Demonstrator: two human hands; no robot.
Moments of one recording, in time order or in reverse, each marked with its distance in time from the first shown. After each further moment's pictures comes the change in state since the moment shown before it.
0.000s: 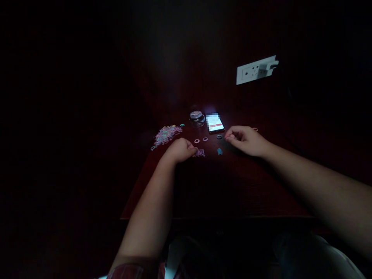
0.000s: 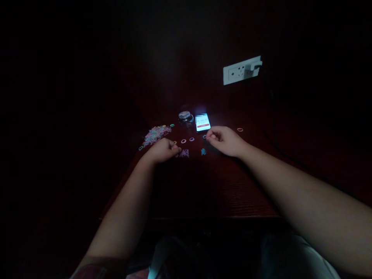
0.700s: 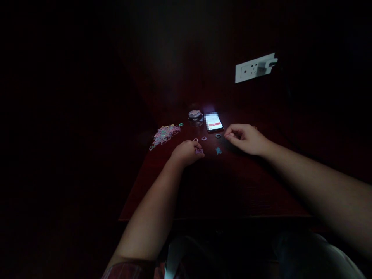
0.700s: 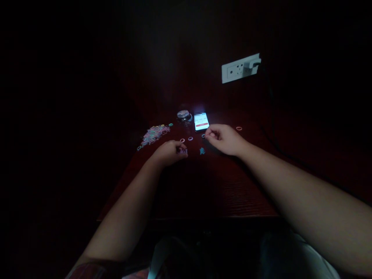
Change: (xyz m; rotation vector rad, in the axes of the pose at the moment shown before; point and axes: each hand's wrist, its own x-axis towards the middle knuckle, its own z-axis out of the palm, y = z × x) left_hand 0.004 0.014 0.026 0.216 -0.018 0.035; right_hand 0.000 -0.001 -0.002 -0.041 0.039 -0.058
